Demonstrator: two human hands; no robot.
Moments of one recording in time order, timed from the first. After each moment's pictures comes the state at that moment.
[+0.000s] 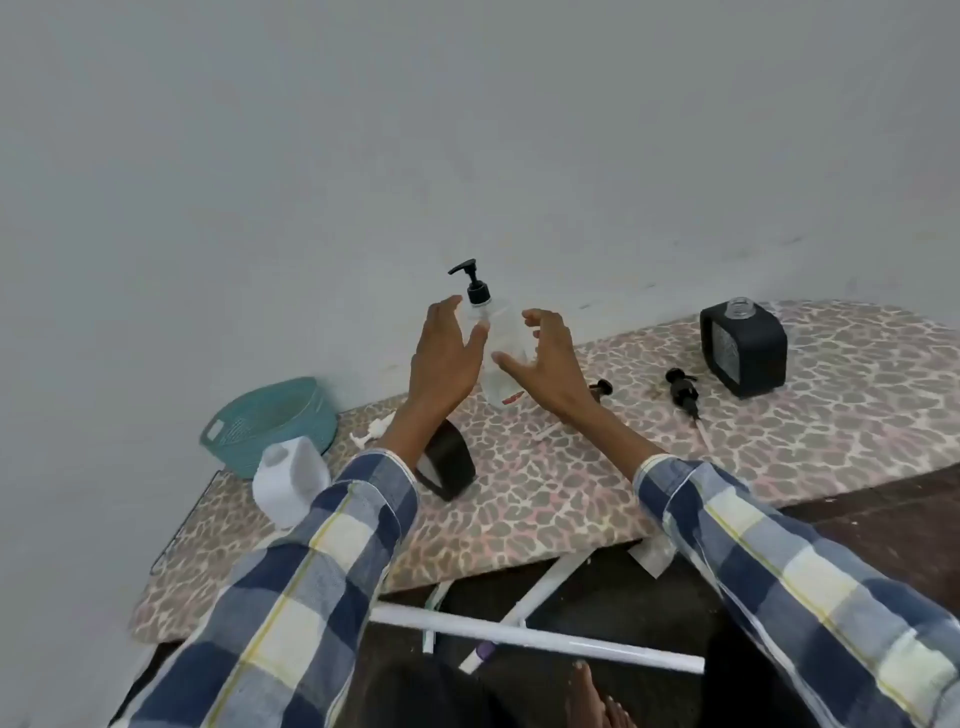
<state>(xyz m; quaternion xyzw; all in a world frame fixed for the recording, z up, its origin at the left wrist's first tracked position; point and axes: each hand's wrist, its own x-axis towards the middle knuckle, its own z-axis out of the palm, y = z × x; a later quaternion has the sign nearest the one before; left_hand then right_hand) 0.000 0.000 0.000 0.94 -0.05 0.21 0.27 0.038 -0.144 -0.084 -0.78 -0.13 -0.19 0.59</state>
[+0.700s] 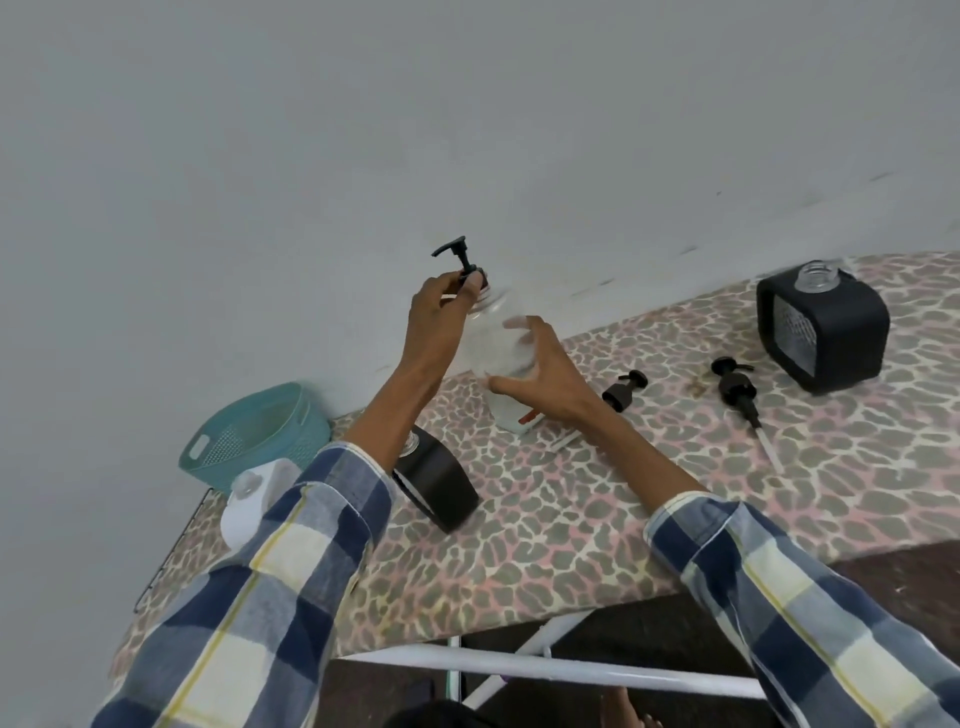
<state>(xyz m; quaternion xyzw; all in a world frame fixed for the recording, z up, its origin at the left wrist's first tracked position) 0.080 0.005 -0.003 0.87 -0.05 0.17 0.47 0.089 -0.132 -0.127 -0.73 -0.20 -0.09 0.65</state>
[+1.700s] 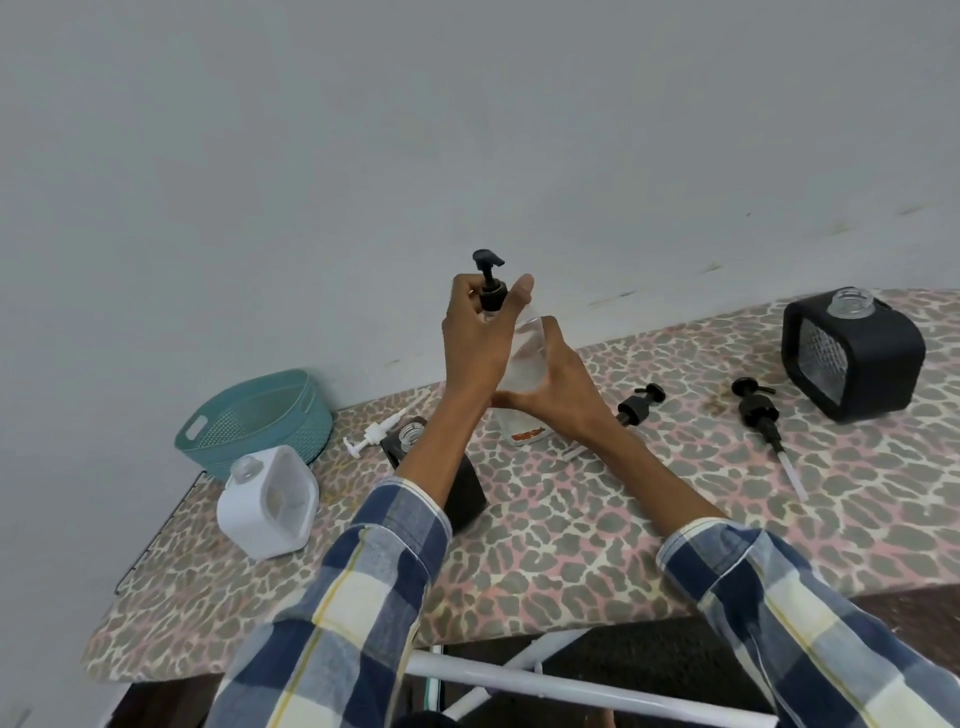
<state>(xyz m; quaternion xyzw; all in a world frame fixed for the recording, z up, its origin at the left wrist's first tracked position) 0.057 -0.023 -0.024 0.80 -0.03 0.25 0.54 0.082 -0.123 -0.120 -0.74 -0.23 -0.13 0.62</state>
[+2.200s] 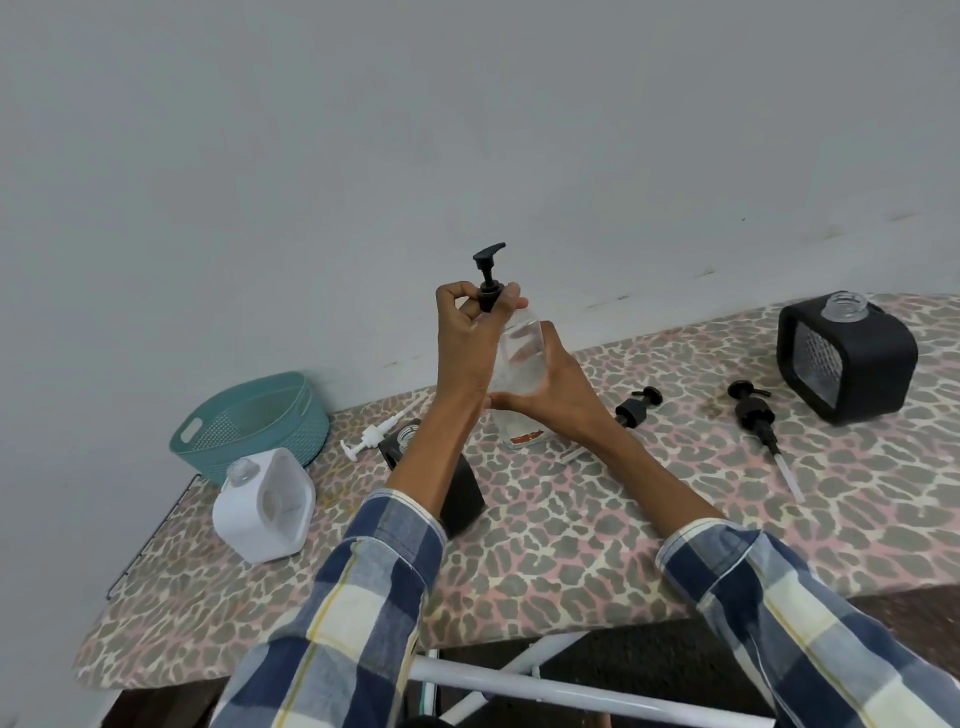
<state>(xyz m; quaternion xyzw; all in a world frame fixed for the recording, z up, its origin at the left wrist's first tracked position) 0.051 -0.016 -0.025 0.74 -0.06 0.20 0.63 0.081 -0.124 -0.120 -0.73 -0.23 -0.13 0.63</state>
